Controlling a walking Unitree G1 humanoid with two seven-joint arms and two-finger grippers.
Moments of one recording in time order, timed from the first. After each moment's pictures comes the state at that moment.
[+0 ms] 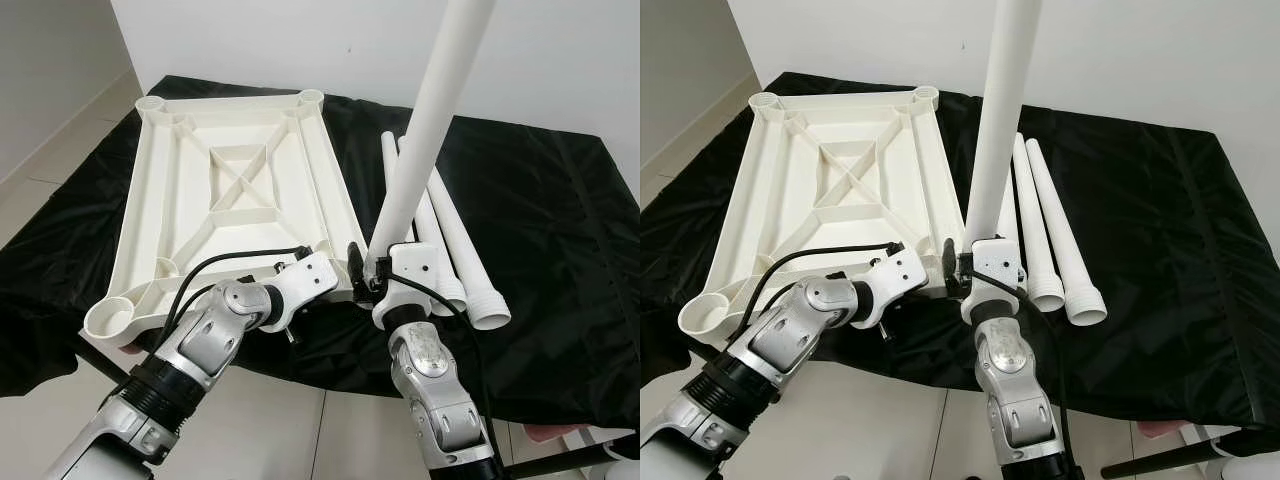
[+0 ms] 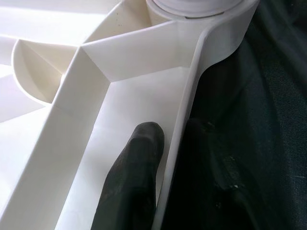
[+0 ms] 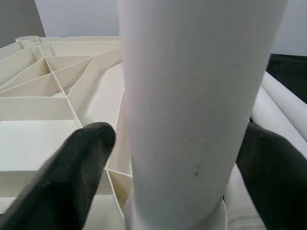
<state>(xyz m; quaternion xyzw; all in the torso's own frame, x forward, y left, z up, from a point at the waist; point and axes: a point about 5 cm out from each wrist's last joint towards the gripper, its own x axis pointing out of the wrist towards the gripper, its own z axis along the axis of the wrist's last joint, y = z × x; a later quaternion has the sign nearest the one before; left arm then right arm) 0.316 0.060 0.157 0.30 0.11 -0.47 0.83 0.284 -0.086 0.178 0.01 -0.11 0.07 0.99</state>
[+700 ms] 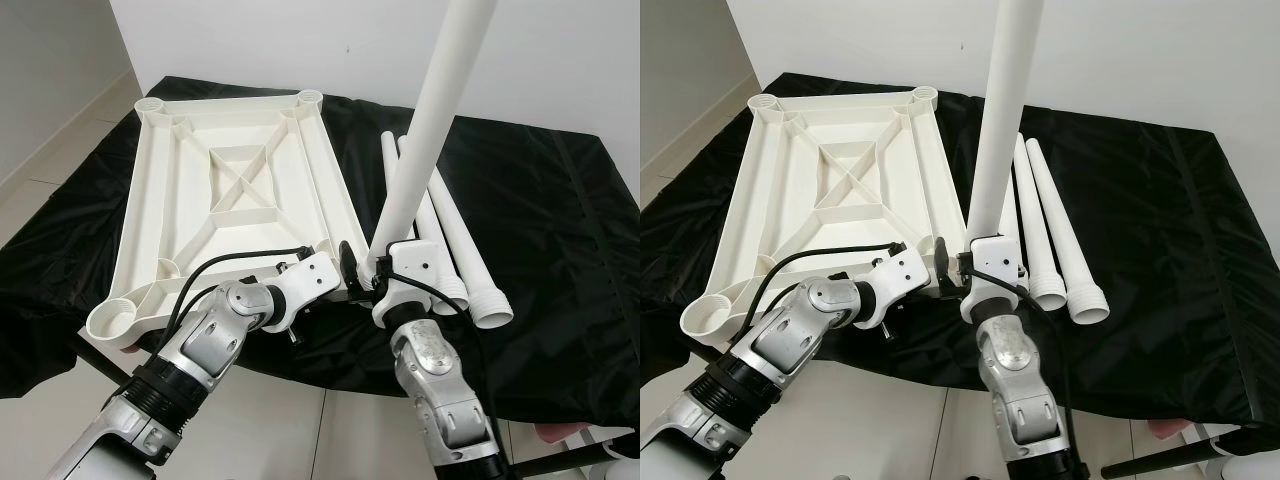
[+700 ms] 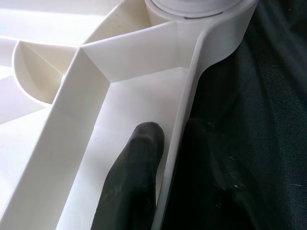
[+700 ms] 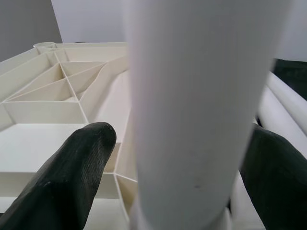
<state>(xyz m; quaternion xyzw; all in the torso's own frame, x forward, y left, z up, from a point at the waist) 0.316 0.059 0.157 0.30 0.11 -0.47 0.82 0.286 -0.096 0.181 0.01 -0.12 0.10 0.99</state>
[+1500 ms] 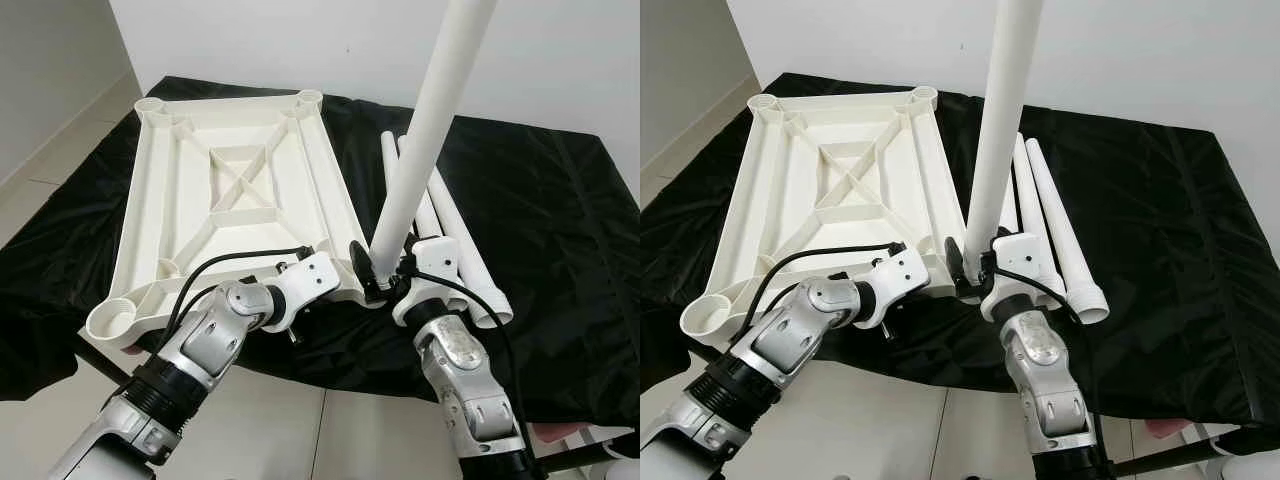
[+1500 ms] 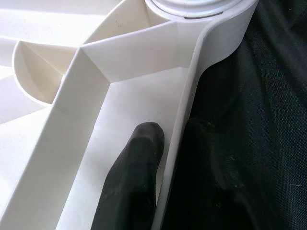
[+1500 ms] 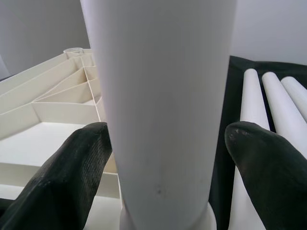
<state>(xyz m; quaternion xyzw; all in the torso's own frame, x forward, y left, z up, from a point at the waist) 0.316 0.059 0.157 0.30 0.11 -0.47 0.82 0.289 -0.115 0.186 0.00 -0.13 0.17 0.98</state>
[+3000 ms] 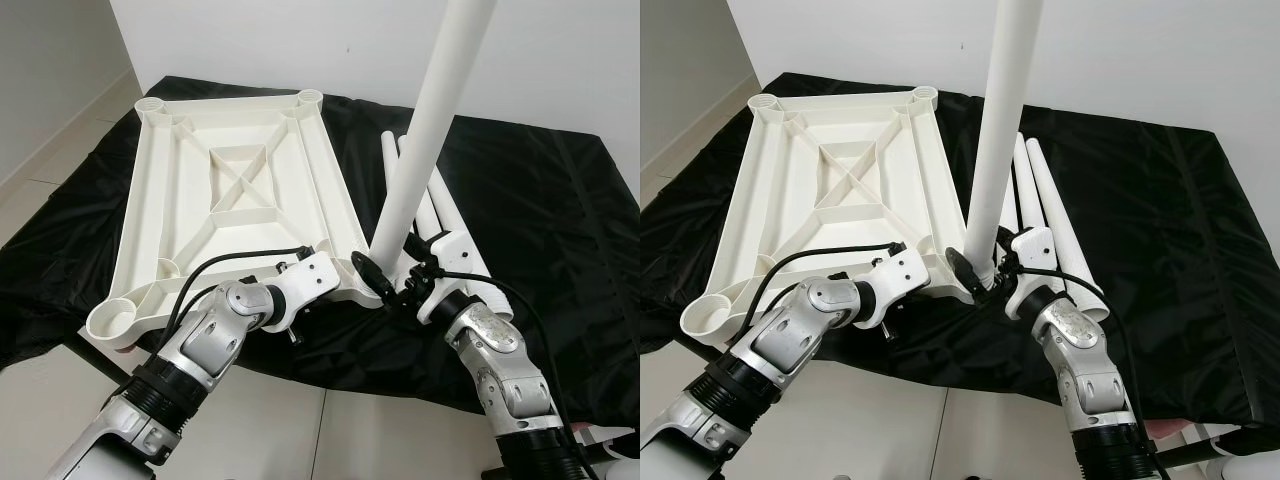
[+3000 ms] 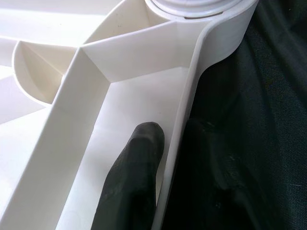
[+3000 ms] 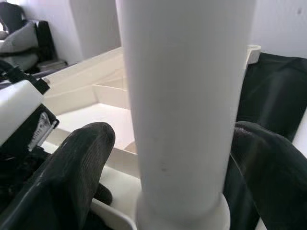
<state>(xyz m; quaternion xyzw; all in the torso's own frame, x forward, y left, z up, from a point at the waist) 0.316 0.059 0.157 0.30 0.11 -0.47 0.82 0.296 -0.135 0.185 -0.02 -0.11 0.33 0.94</state>
